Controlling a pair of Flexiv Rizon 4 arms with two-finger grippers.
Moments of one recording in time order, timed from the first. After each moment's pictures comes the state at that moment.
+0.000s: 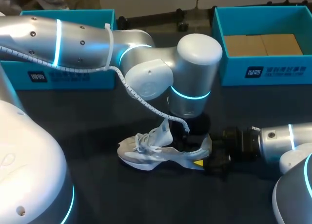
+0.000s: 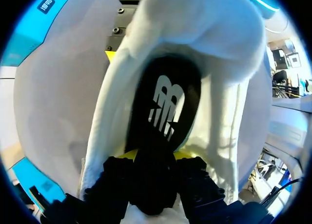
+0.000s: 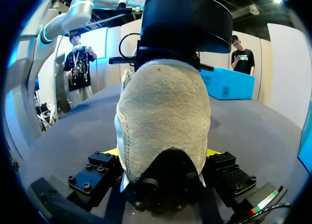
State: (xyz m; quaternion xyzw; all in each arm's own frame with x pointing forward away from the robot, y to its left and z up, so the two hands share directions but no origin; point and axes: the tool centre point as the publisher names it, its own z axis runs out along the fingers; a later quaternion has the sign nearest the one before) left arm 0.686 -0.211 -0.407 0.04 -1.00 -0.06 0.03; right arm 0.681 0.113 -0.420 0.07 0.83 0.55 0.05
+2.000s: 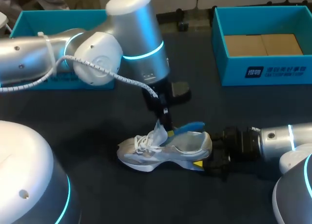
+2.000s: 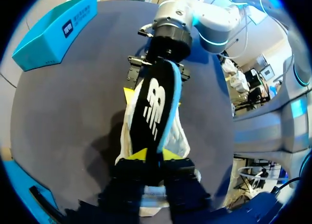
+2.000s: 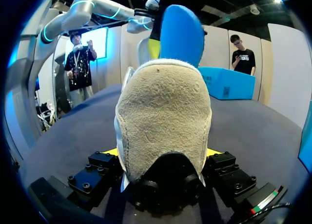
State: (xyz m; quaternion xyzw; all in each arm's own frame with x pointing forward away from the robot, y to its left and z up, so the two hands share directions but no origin) left arm 0.681 -0.204 -0.319 0.04 -0.98 0.13 0.13; right arm 0.679 0.114 -0.420 0.07 0.83 0.55 0.05
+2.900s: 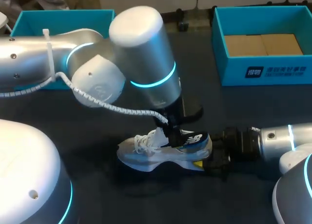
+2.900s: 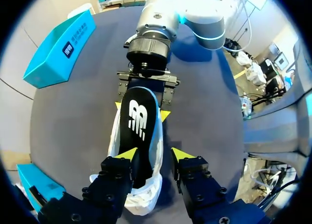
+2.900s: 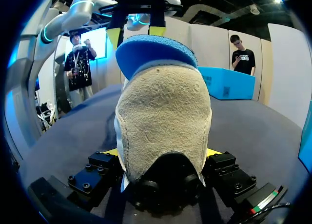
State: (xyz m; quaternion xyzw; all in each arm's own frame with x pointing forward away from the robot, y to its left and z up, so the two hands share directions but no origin) left arm 0.645 -0.221 -0.302 0.02 -0.99 0.13 0.01; right arm 0.679 0.114 -0.420 0.07 0.83 0.55 0.05
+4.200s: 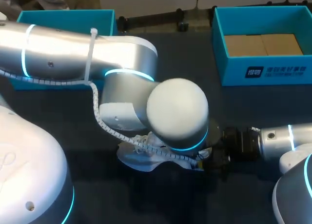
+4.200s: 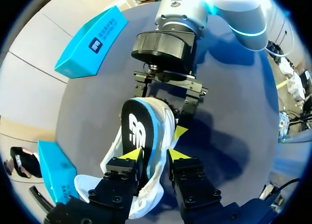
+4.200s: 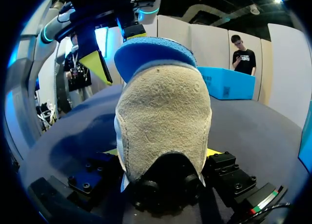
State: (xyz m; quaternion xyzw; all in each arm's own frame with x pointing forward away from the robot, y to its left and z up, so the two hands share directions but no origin) left arm 0.637 -0.251 -0.330 0.12 -0.97 0.10 -0.17; right arm 0.679 0.114 -0.420 0.07 0.83 0.55 0.05
